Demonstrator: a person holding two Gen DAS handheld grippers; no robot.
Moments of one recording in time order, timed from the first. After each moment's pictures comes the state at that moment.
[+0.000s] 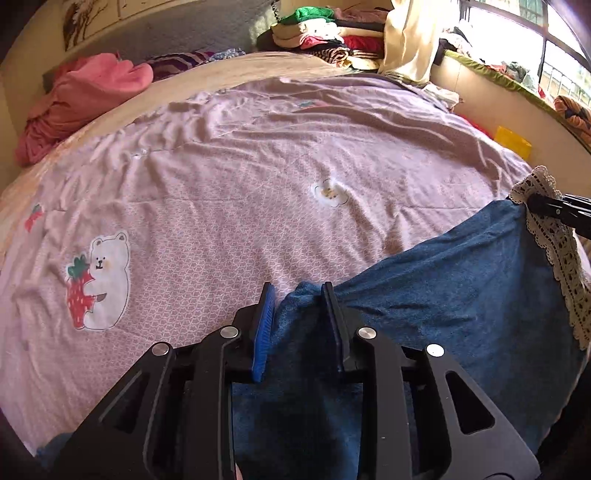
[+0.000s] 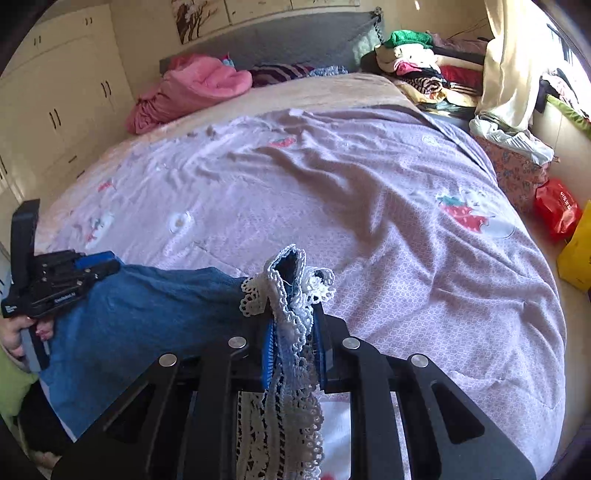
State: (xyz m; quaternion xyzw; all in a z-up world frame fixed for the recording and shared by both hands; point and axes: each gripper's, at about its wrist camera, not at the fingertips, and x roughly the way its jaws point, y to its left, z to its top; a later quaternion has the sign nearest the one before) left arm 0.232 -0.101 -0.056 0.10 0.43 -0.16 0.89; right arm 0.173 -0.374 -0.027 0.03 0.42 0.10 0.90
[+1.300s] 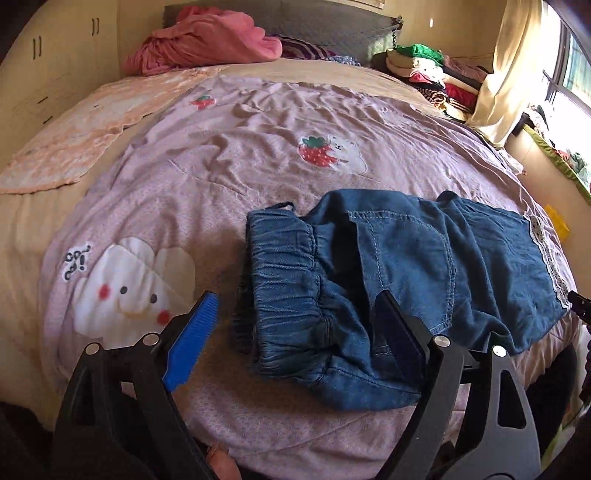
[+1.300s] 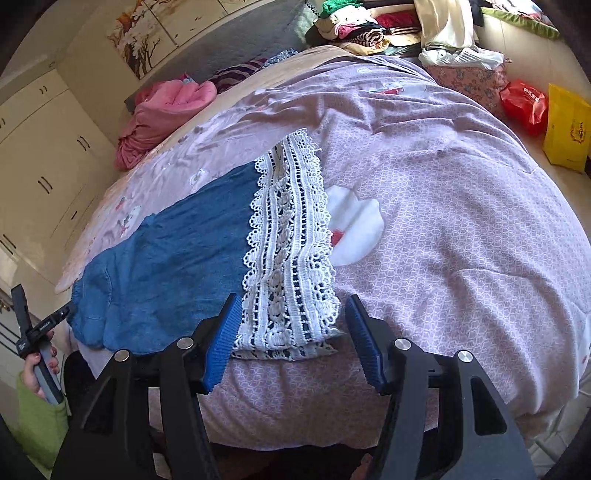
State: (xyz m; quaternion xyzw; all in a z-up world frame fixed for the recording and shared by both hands) left arm 0.075 0.098 -0.029 -0.05 0.43 -0.03 0.90; right arm 0.010 -0.392 -0.038 0.19 0.43 0.06 0.88
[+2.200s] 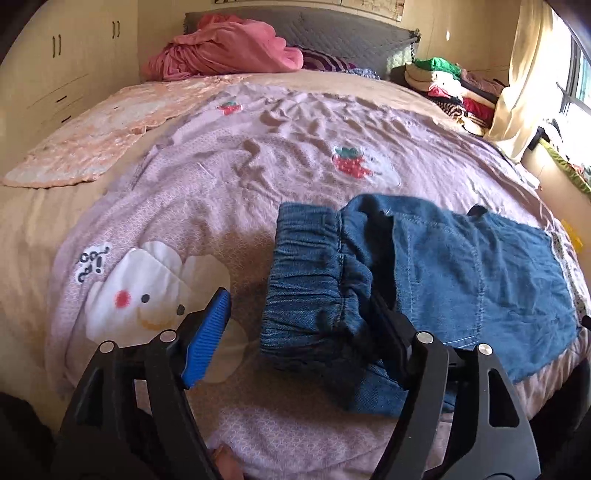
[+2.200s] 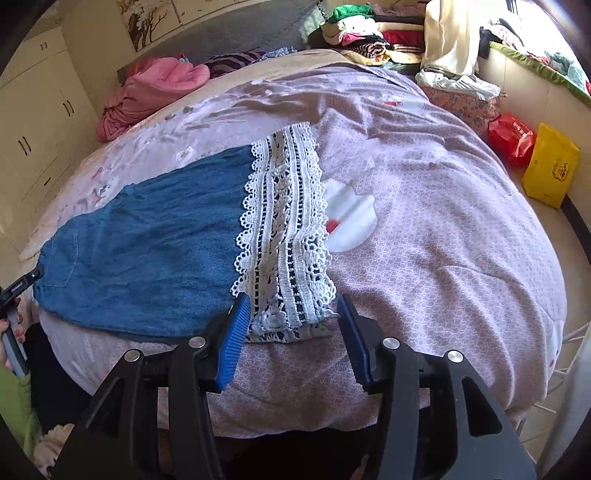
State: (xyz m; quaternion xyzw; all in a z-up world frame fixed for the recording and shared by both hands) left arm 0.070 0.122 -0.027 -0.06 0.39 0.01 0.92; right arm -0.004 -0.366 -0.030 0.10 0.43 0.02 0.89
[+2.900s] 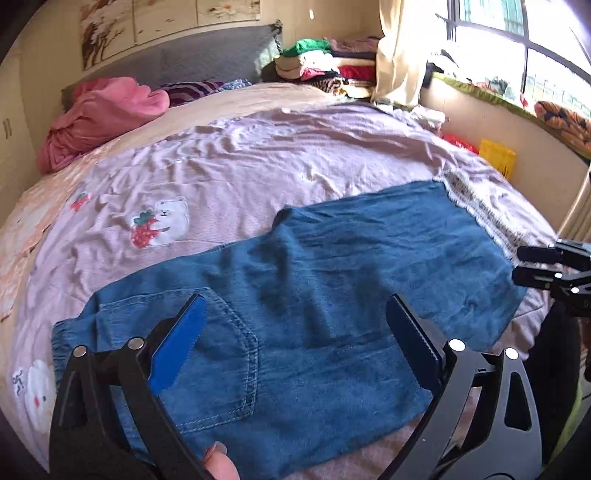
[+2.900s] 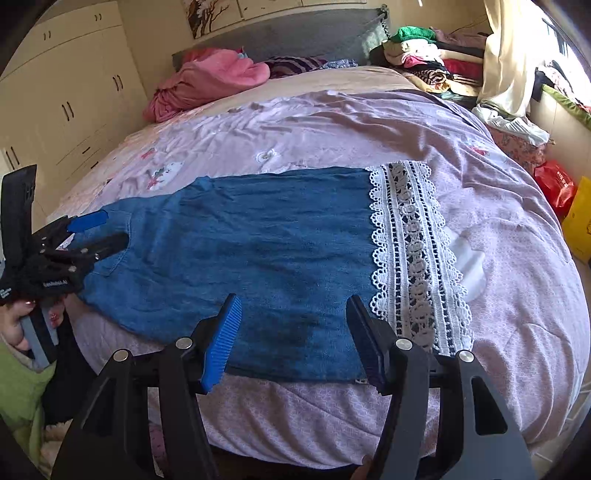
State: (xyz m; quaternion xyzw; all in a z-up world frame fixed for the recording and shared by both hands) left arm 0.095 -0.071 -0.021 0.10 0.37 -0.17 0.91; right arm 0.026 -0.288 -0.019 0.05 0.42 0.11 0.90
